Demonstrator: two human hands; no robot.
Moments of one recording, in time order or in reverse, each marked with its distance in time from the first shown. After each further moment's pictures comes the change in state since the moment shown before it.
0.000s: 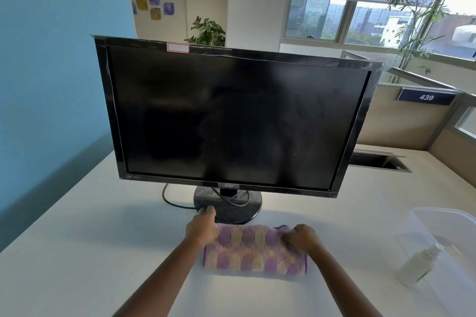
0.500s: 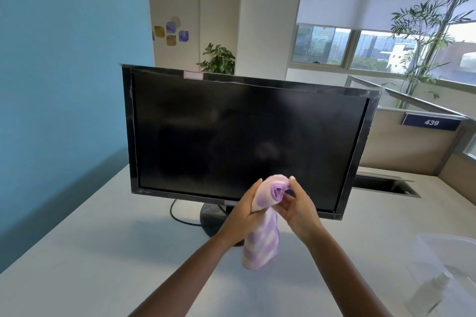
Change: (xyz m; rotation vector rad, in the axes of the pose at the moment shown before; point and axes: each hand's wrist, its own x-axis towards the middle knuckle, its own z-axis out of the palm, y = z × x) left_hand -0.015 0.078 -0.047 -0.909 0.172 0.528; right_hand -0.059 -0.104 -0.075 1.362 -0.084 -0.337
